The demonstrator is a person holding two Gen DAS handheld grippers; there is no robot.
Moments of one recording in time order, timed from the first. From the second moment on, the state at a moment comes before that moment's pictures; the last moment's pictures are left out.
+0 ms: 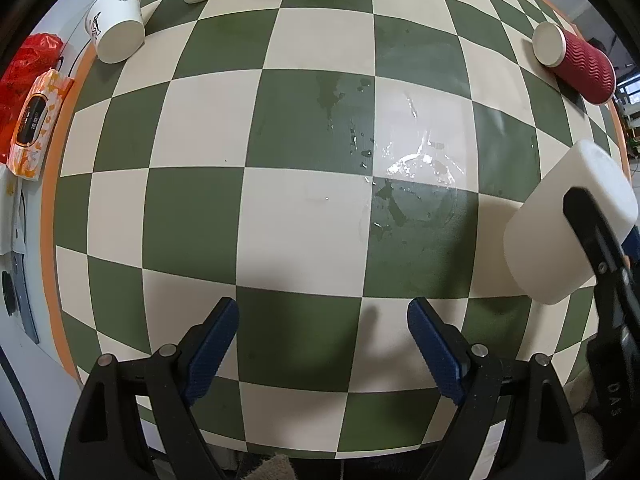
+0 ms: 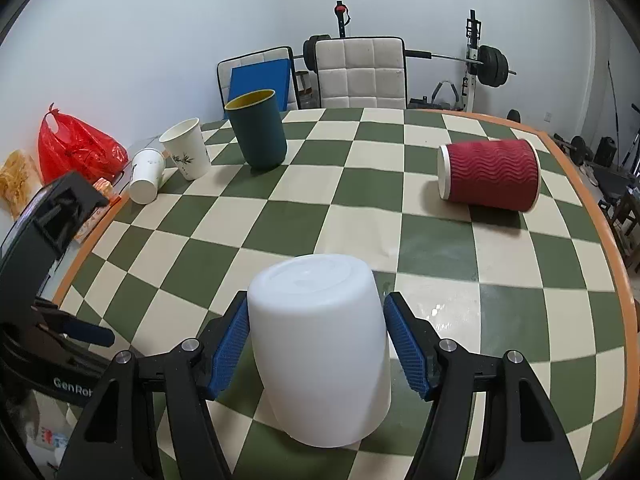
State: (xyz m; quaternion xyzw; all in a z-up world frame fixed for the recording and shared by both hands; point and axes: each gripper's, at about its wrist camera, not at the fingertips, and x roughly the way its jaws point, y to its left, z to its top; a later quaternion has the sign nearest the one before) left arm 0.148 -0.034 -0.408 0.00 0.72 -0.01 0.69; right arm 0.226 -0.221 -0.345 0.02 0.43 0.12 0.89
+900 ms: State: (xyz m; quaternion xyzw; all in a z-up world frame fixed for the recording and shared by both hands) left arm 0.123 -0.034 -0.385 0.01 0.70 -0.01 0.72; right arm 0.198 -0.235 -0.325 0.04 0.49 0.09 0.87
